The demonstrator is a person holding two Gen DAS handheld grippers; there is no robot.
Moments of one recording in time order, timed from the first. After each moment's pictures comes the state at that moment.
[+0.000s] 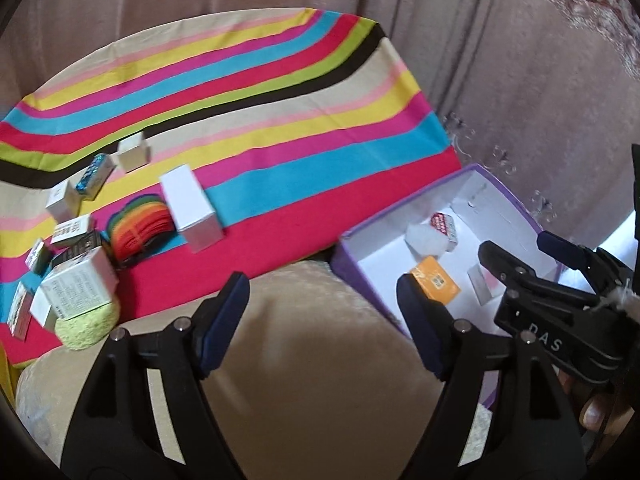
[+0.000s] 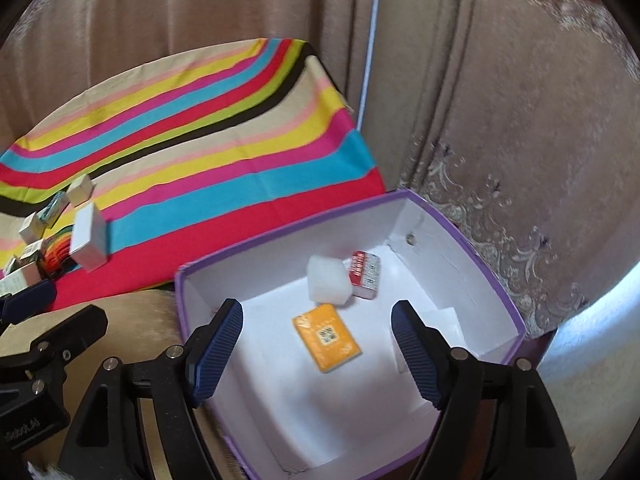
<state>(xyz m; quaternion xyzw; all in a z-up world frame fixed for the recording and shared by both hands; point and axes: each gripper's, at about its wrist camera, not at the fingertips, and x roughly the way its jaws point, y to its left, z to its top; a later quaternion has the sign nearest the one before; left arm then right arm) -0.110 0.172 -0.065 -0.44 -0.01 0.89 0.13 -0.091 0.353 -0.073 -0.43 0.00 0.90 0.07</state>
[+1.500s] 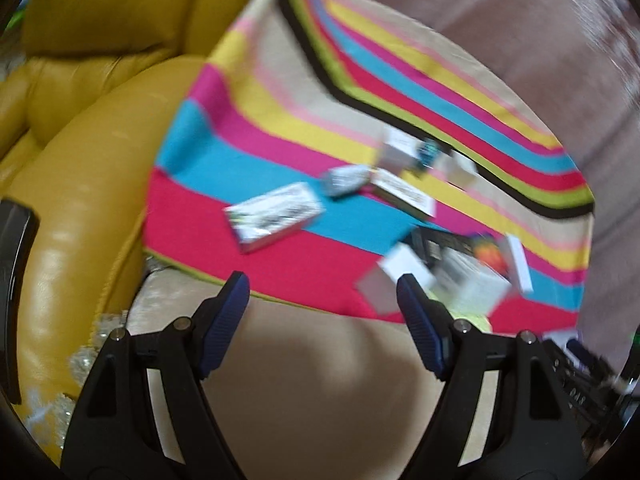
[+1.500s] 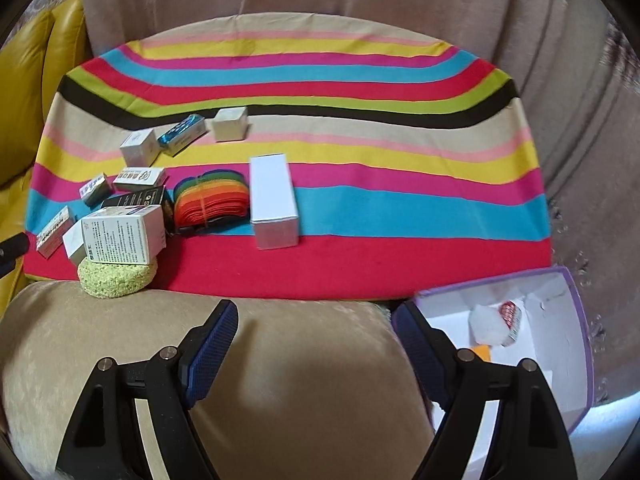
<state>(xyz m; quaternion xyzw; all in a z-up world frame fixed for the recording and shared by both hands) -0.047 -0.158 -0.097 -0.42 -0.27 0.85 -0.15 -0.131 0.165 -0.091 -0.47 -0.10 0.87 -0.10</state>
